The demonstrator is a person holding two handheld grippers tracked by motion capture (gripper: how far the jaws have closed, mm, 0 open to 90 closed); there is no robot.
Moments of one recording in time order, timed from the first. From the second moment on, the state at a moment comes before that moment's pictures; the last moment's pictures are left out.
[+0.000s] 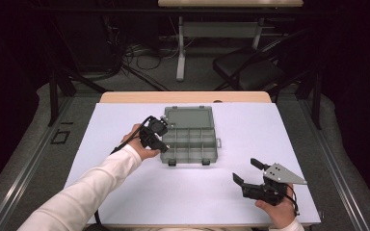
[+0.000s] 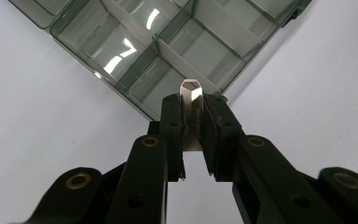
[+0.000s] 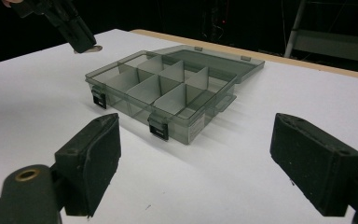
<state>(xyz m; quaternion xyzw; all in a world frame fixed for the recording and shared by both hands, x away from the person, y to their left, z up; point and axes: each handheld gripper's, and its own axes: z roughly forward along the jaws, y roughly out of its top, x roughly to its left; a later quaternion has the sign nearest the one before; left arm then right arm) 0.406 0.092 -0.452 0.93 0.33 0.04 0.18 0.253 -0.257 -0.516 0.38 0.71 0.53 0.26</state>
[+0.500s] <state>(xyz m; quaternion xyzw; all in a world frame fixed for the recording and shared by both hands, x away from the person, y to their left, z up) 0.416 0.081 -0.463 0.93 0.33 0.03 0.18 0.252 -0.256 -0.515 0.38 0.71 0.53 0.26</state>
